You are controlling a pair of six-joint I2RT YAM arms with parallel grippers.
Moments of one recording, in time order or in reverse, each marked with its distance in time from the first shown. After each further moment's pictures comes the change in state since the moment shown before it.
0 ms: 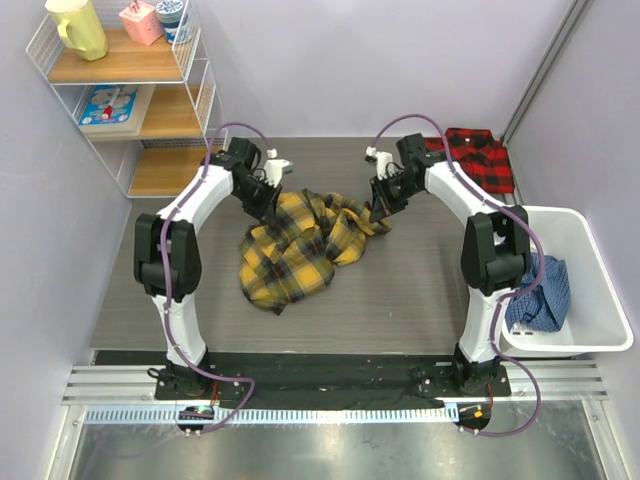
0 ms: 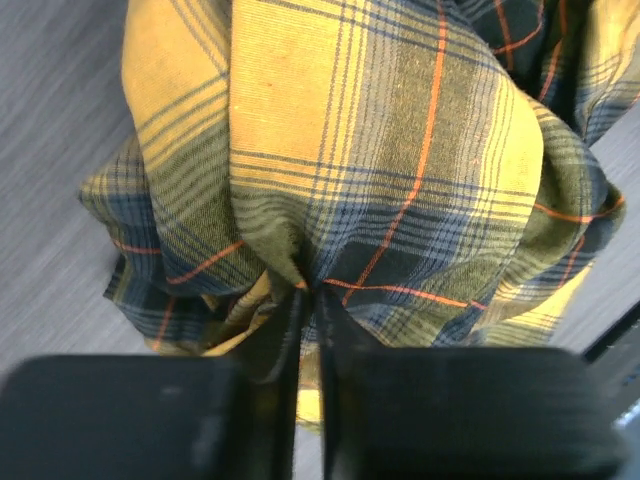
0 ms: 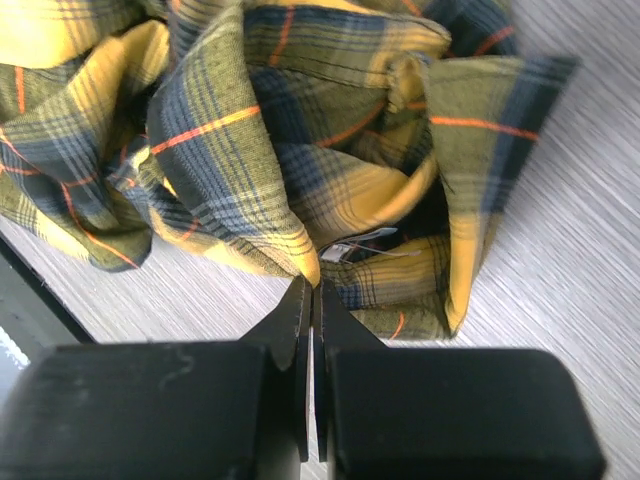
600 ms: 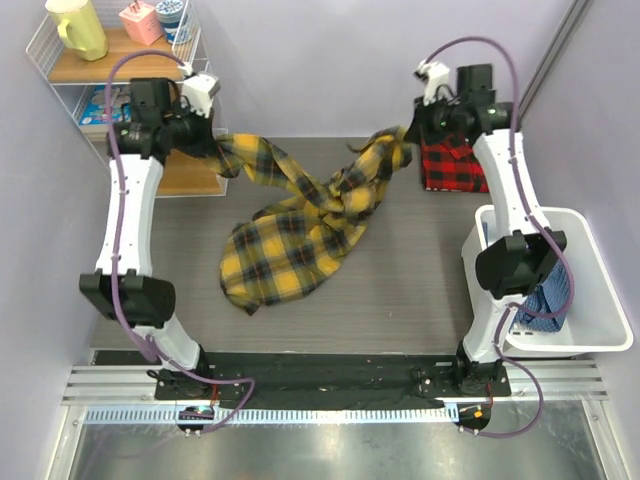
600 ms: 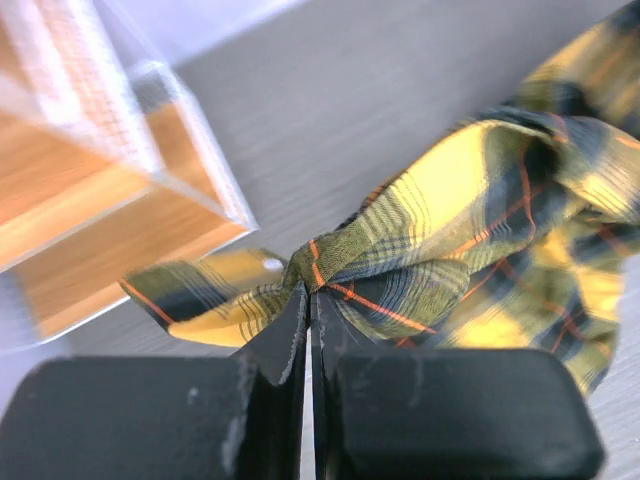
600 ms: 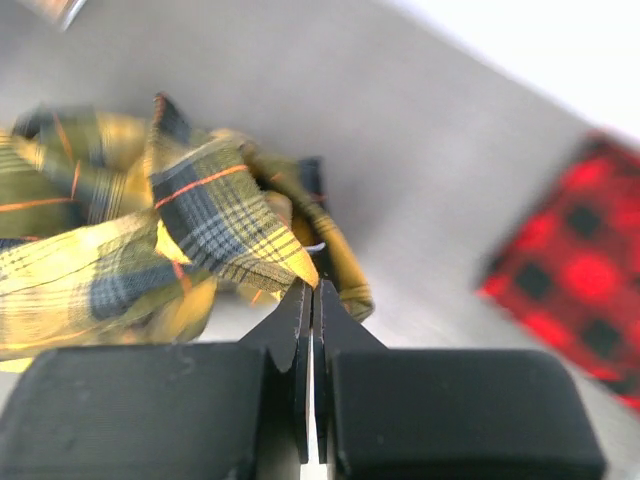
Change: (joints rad) left arm 0.211 -0.215 0.401 -0.075 -0.125 -0.014; right arm -0.145 -0.057 0.478 -0.095 0.074 -0.019
